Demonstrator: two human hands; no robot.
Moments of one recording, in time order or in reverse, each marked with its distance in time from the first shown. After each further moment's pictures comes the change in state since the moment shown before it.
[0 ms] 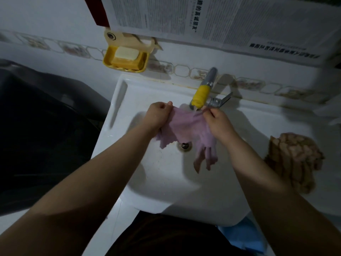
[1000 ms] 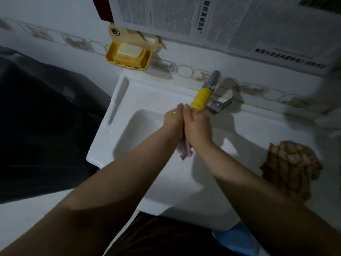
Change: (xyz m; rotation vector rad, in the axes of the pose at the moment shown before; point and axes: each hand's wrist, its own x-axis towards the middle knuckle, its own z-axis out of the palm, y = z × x) left_hand -0.012 0.023 0.061 -0.636 0.054 -0.358; right_hand -0.012 -0.021 0.046 -0.183 0.168 -0.027
